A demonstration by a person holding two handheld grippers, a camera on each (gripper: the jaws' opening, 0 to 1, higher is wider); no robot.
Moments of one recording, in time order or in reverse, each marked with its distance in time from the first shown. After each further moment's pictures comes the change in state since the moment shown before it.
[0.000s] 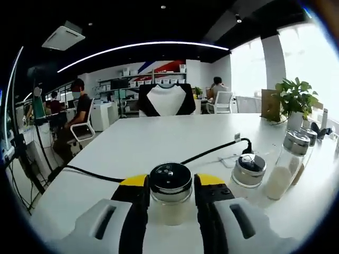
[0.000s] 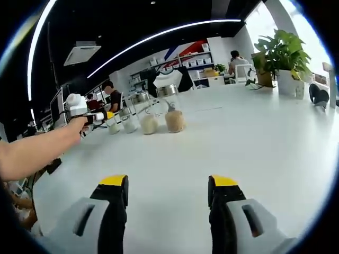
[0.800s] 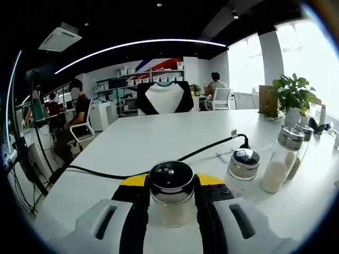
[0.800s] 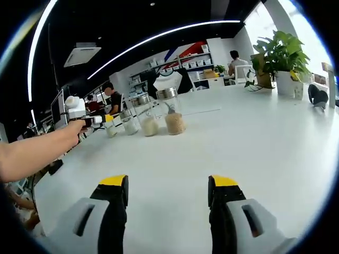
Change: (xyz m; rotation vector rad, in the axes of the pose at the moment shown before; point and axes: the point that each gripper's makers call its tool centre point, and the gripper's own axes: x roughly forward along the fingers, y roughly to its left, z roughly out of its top) left arm -0.031 -0.005 0.001 0.018 0.004 -0.023; right arm -0.009 0.011 0.005 -0.002 -0.012 0.021
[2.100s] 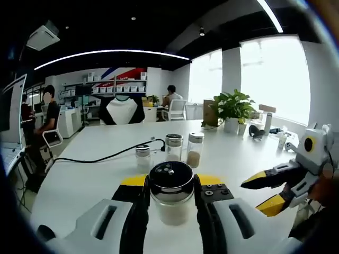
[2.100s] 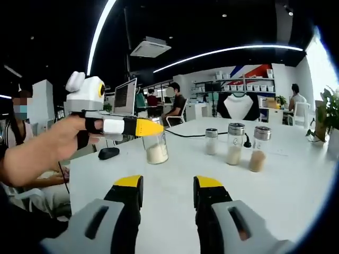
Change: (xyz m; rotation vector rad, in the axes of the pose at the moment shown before) left arm -0.240 -0.119 0.011 0.012 -0.068 -0.379; right arm -0.021 0.186 0.022 -0.393 -0.065 0.467
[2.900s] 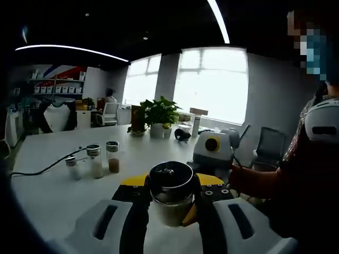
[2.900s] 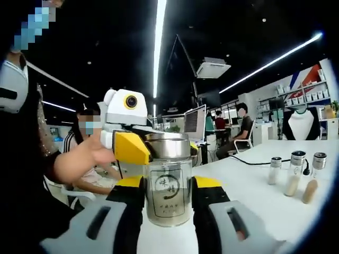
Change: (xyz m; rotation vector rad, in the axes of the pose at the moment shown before) left arm -0.061 -0.115 0.029 0.000 -0.016 -0.518; right arm -0.042 0.068 0.048 0.009 -0.214 0.537
